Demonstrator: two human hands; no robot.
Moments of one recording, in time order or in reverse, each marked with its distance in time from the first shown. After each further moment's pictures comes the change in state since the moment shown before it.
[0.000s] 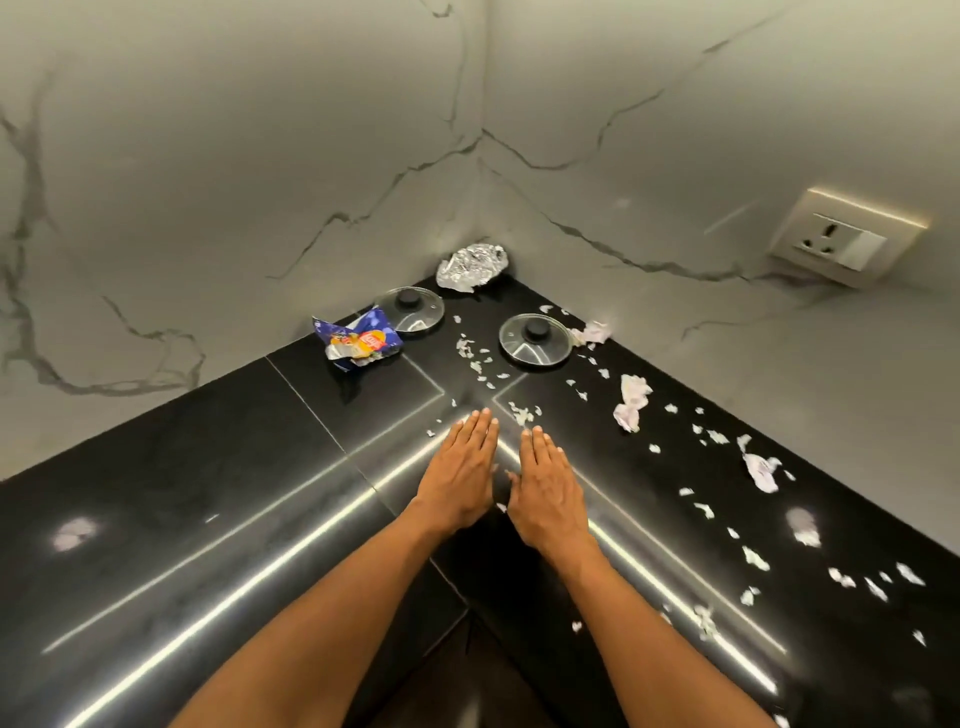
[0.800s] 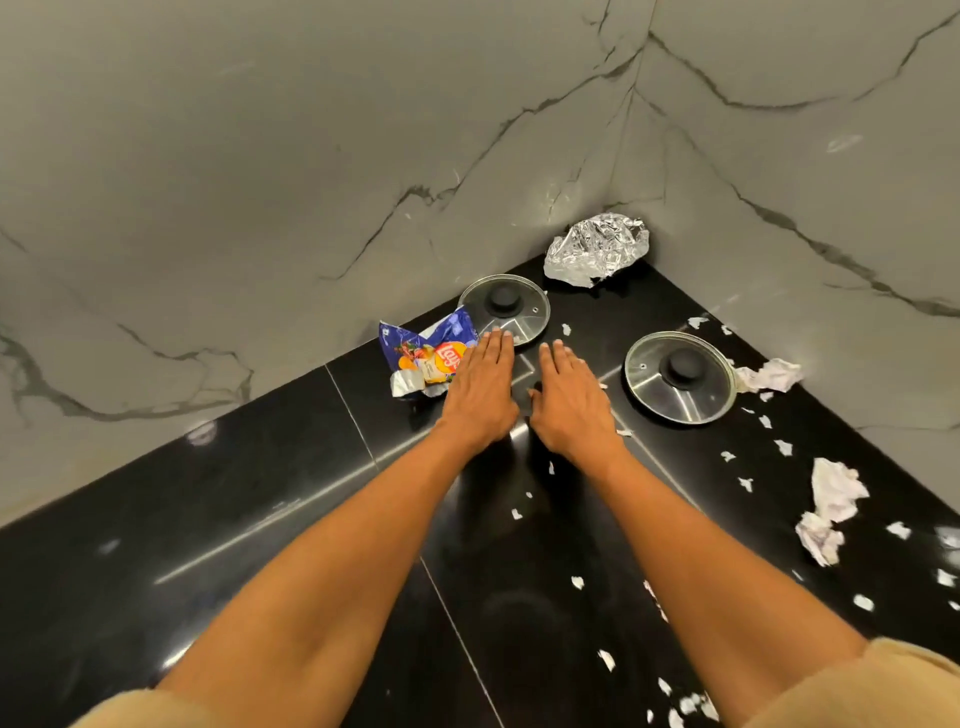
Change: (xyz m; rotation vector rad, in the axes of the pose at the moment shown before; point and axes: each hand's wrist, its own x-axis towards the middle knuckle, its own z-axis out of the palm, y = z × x) left_hand 0.174 -0.178 -0.017 -0.186 -0.060 -0.363; right_hand 0.286 -0.074 0.038 -0.009 -0.099 -0.232
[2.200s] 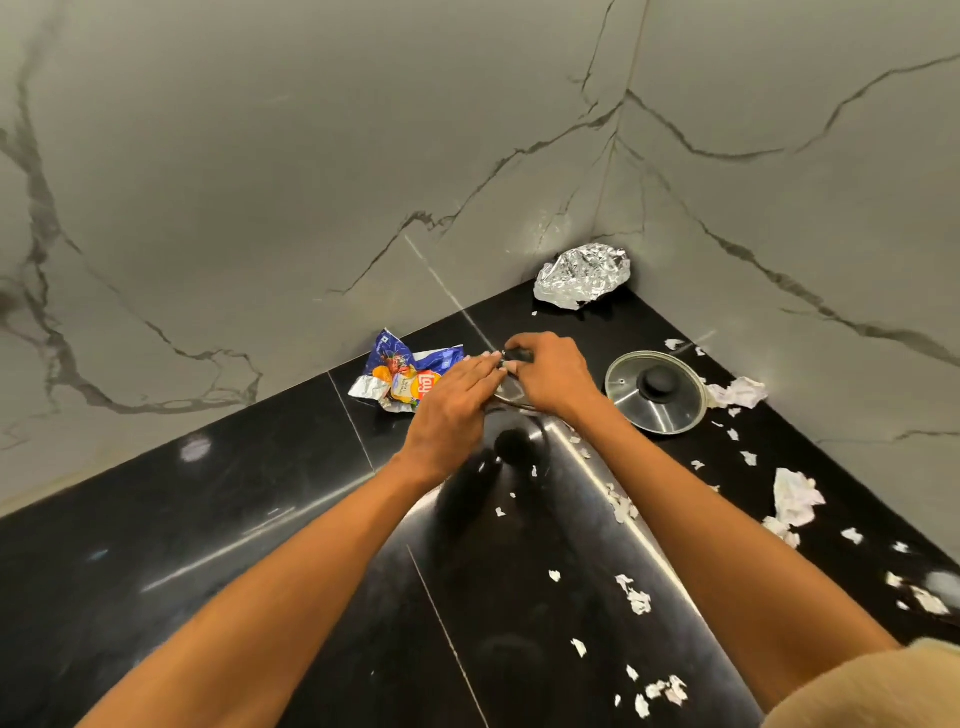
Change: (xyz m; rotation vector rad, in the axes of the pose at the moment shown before) left_hand -0.059 -0.004 -0.024 -0.139 0.505 0.397; right_hand 0.001 -0.027 -0.090 0.391 -0.039 0.053
